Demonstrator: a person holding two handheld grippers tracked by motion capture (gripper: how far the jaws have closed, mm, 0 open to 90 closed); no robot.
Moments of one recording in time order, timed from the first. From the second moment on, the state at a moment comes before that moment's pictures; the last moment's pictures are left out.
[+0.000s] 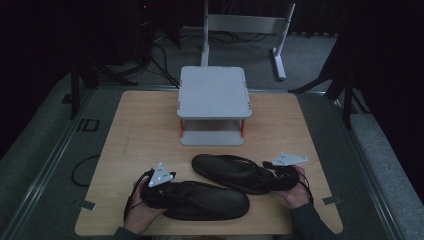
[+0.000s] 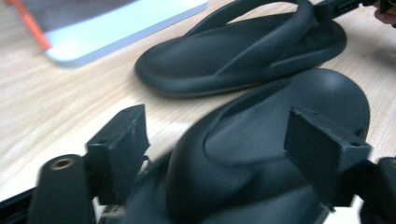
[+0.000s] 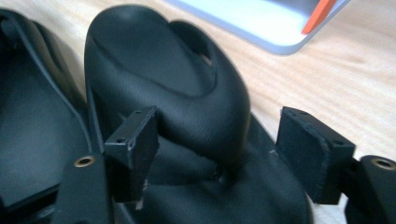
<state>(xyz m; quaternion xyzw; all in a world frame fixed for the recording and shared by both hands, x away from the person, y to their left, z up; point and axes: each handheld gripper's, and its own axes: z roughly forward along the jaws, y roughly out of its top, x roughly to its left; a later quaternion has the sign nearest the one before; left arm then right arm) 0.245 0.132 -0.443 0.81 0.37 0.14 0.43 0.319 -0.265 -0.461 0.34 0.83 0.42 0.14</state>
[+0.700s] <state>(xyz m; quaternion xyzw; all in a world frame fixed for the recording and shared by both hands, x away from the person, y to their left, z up) 0.220 0.120 -0.458 0.80 0.41 0.15 0.41 0.319 -0.262 -0.476 0.34 0.85 0.38 0.14</state>
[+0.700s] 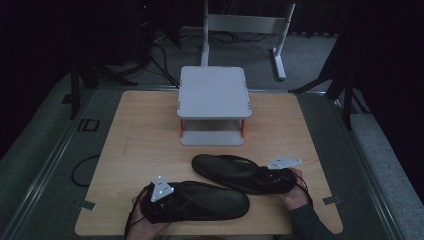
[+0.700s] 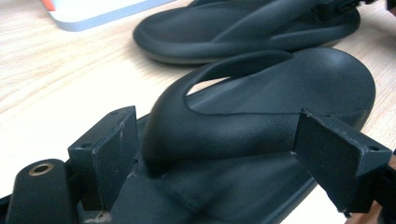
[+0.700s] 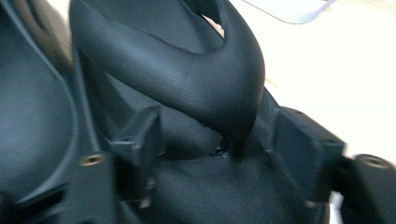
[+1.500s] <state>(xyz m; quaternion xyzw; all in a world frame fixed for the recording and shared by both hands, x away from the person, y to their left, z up) 0.233 0.153 -0.474 0.80 0.46 0.17 0.35 0.334 -0.273 -0.481 0.37 0.84 0.37 0.15</state>
